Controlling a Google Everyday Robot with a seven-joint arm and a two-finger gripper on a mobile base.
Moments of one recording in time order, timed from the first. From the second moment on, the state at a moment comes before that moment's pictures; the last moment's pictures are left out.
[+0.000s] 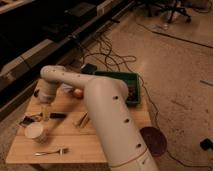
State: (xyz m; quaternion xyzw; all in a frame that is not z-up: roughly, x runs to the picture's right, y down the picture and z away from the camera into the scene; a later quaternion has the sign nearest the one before) arm -0.371 0.127 0.831 -0.42 -0.35 -0.15 0.83
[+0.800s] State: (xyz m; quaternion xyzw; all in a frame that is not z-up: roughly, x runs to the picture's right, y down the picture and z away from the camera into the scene) arm -0.363 0.153 0.853 -0.44 -0.34 -0.15 0.82
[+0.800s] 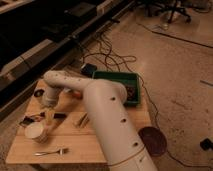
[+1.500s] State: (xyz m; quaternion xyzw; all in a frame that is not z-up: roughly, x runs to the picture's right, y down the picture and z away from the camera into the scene) arm -0.362 0.162 0.865 -0.44 -0.33 -0.15 0.82
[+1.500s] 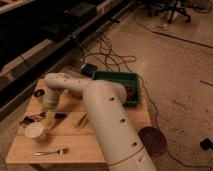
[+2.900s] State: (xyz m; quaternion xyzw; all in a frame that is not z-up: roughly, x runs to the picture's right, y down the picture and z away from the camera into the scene) arm -0.362 0.169 0.872 -0.45 -0.27 -0.14 0.84
